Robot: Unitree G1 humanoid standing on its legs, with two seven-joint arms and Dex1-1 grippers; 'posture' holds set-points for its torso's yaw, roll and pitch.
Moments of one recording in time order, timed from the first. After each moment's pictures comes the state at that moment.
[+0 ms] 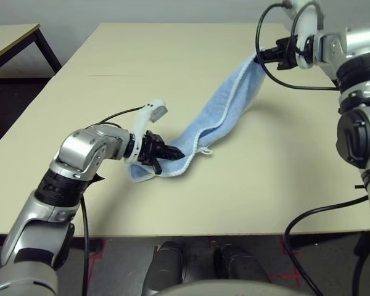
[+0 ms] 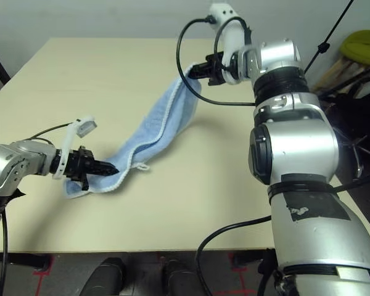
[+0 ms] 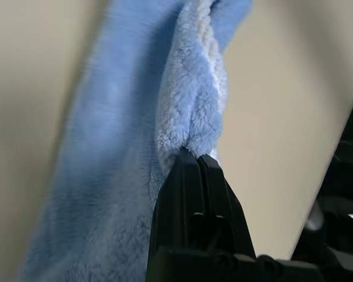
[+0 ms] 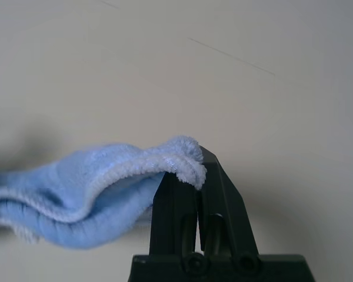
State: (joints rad) left arm -0.69 0.79 -0.18 0.03 -0.47 1.03 -1.02; right arm -1.55 -0.54 0.06 1.13 -0.04 0.72 0.97
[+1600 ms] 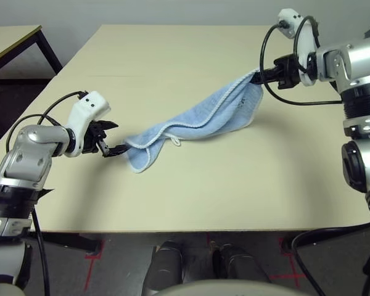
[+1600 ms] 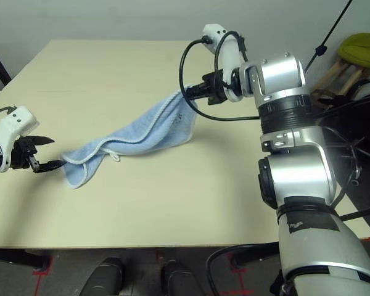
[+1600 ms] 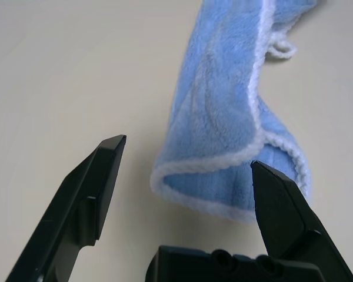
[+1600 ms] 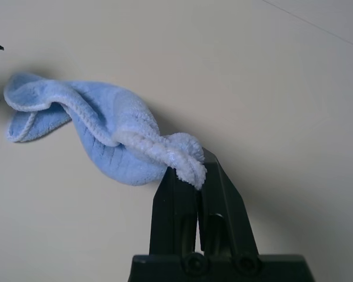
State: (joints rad) left arm -0.38 0.94 0.01 0.11 -0.10 0.28 -0.96; right arm -1.31 -0.59 0.17 0.60 0.08 1.04 1.11
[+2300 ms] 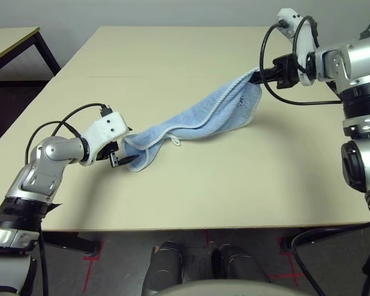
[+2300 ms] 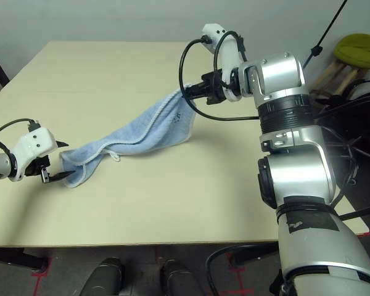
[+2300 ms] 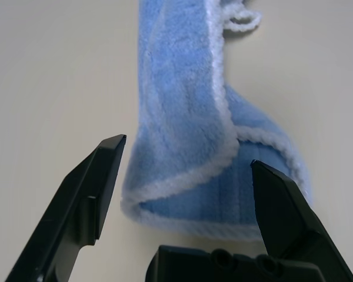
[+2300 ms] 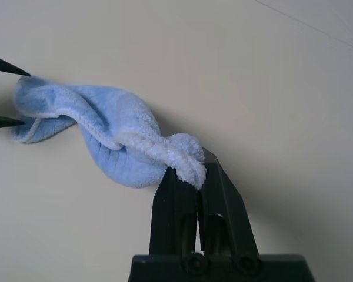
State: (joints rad) left arm -0.38 0.88 -0.09 0.21 0.08 -0.04 -0.93; right arm -1.31 -0.59 0.17 0.61 0.11 1.03 1.10
